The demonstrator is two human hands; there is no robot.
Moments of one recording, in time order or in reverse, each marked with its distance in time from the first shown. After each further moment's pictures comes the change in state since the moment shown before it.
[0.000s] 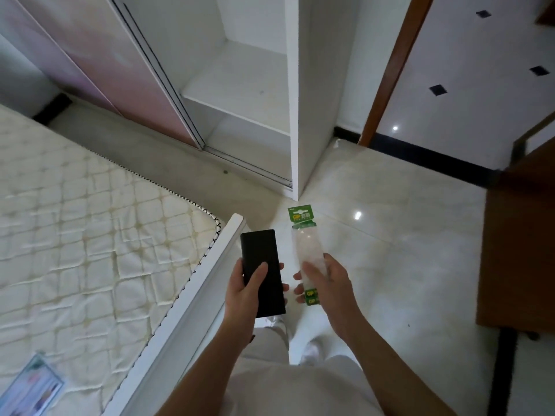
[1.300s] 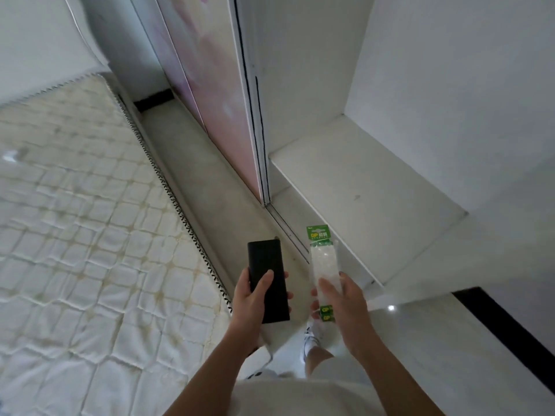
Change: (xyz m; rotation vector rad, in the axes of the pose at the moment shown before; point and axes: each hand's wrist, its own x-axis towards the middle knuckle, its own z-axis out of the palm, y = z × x) left_hand 0.401 0.241 -0.043 -0.317 0.335 0.095; right_hand 0.403 -0.259 0.217 -0.272 -0.296 -0.016
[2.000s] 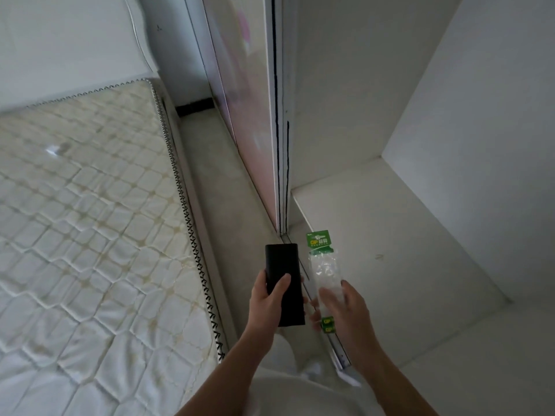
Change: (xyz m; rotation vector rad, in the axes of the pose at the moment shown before) left_hand 0.136 0.067 0.082 -0.035 0.153 0.065; right_hand 0.144 -0.112 0.012 -0.203 -0.171 -0.103
